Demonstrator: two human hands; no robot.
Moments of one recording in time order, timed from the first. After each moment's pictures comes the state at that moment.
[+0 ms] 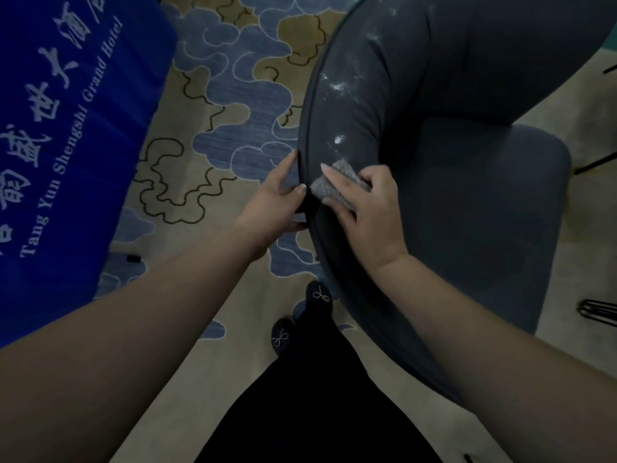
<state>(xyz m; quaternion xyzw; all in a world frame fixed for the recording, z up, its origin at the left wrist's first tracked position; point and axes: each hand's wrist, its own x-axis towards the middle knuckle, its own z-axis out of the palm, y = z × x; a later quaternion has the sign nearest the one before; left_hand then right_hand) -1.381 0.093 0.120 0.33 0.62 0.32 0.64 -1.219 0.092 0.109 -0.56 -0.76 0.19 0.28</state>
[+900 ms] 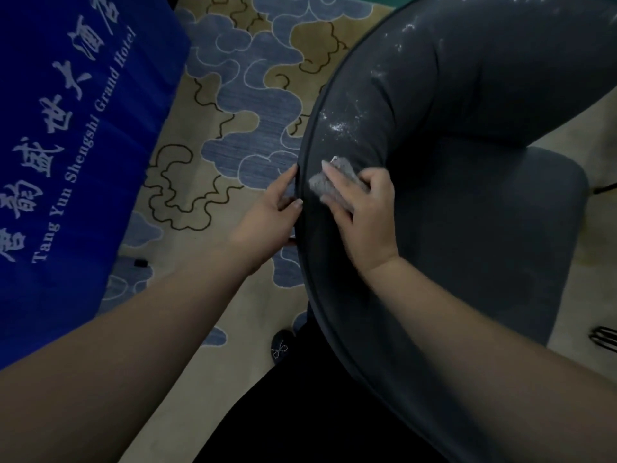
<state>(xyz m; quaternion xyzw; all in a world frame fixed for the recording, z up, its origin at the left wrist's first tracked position) -1.379 0.135 0.131 0.34 0.65 0.28 0.61 -1.223 0.156 0.100 -0.55 -0.74 0.21 0.31</state>
